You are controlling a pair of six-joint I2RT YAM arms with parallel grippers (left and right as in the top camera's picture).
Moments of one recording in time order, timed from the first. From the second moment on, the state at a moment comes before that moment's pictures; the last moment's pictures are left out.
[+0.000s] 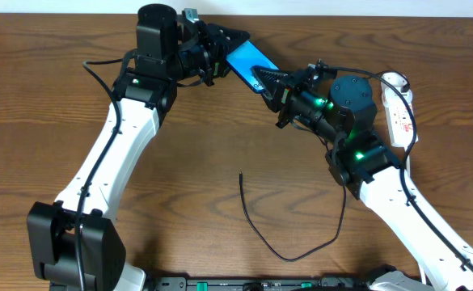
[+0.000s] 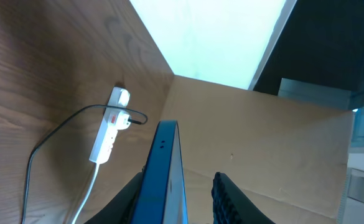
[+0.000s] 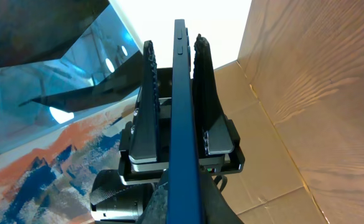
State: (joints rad) left arm -0.25 1.68 1.42 -0.10 0.72 -1.46; right arm 0.46 1.35 1.00 0.24 -0.40 1.89
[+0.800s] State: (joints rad) left arm -0.25 1.68 1.42 -0.11 0.72 -1.48; right arm 0.46 1.35 1.00 0.25 -0.39 1.90
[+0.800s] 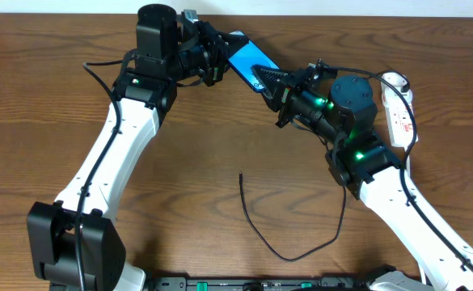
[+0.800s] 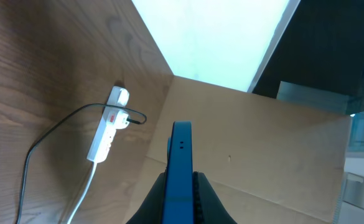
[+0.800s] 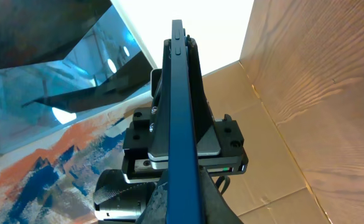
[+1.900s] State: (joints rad) left arm -0.04 1.68 1.42 -0.11 0.76 -1.39; right arm 0.46 1.35 1.01 0.13 -0.34 1.86
